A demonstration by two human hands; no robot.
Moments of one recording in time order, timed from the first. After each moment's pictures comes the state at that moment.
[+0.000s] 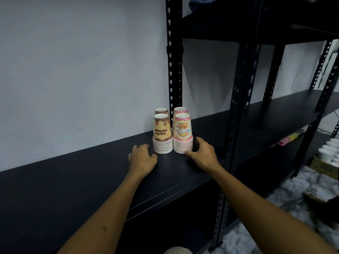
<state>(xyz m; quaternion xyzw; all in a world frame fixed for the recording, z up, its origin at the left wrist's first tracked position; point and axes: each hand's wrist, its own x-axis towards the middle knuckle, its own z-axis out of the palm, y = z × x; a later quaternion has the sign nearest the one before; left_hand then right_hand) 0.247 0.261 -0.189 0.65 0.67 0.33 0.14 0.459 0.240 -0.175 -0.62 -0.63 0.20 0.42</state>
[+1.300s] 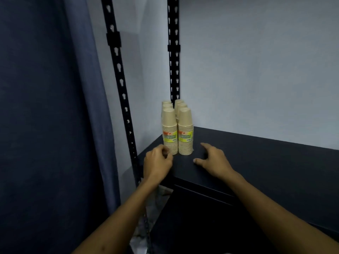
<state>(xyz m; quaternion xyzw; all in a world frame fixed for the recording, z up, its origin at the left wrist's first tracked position) -0.098 -0.068 -0.183 0.29 0.85 0.44 -0.10 0.016 0.089 -0.175 -0.24 -0.90 0.30 0.19</state>
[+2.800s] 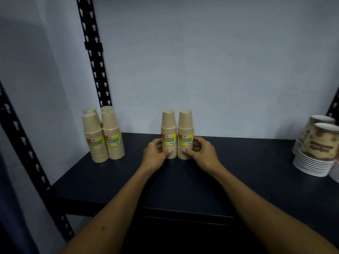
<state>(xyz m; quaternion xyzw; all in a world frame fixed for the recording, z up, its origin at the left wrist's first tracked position) -0.050 0.115 -0.181 0.42 0.69 0.56 0.18 0.101 0.216 -0.183 -0.28 -0.76 0.44 0.38</state>
